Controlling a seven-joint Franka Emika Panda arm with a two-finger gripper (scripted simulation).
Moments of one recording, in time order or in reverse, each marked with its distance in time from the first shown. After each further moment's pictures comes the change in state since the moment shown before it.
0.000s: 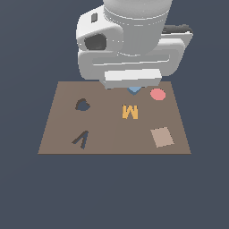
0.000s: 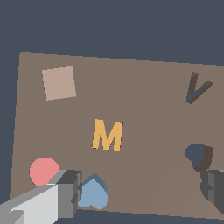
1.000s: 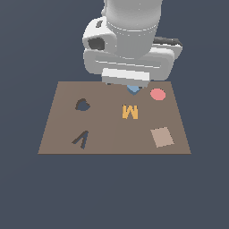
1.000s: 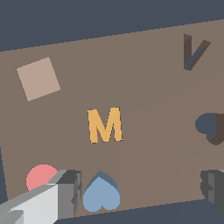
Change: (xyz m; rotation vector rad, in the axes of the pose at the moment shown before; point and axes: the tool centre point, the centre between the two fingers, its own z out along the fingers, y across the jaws) arm -0.029 -0.002 0.027 -0.001 0.000 0.211
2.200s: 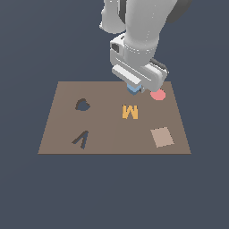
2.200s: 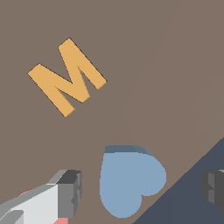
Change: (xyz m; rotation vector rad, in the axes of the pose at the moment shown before) arm -0.079 -0.026 0.082 -0.004 -0.001 0.616
